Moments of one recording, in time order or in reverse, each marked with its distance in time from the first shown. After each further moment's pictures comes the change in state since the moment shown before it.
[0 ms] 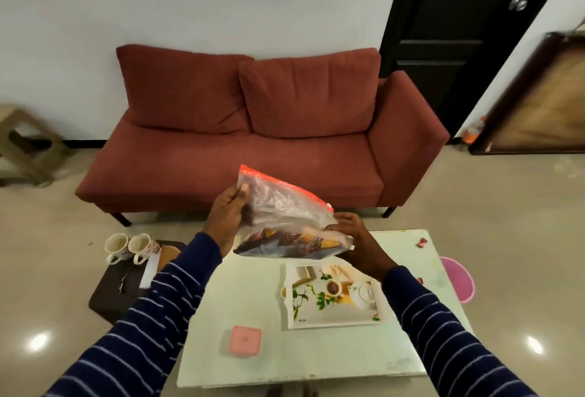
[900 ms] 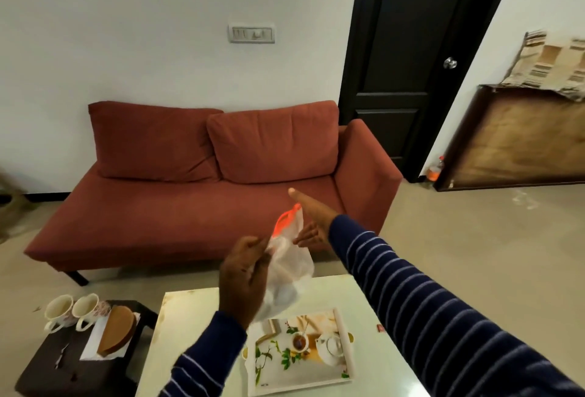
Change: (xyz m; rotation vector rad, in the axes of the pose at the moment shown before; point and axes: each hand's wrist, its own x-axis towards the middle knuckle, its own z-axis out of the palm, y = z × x) left_hand -0.060 -0.002 0.163 0.551 0.138 0.861; right_hand 0.092 -0.076 -0.115 0.466 0.017 0.754
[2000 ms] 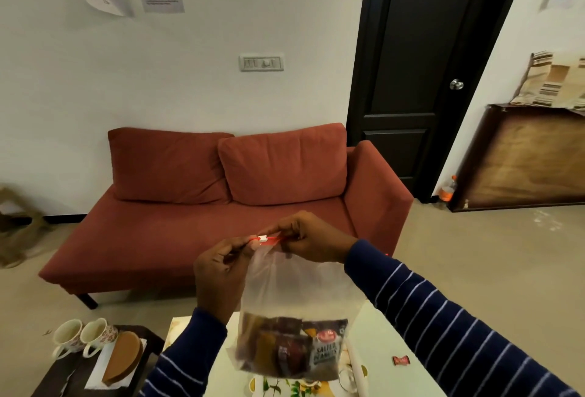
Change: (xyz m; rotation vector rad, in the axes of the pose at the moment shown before) left_hand 0.052 0.001 -0.032 -0.121 0.149 -0.134; right_hand -0.051 -0.028 0.007 -0.676 -0.326 -1.037
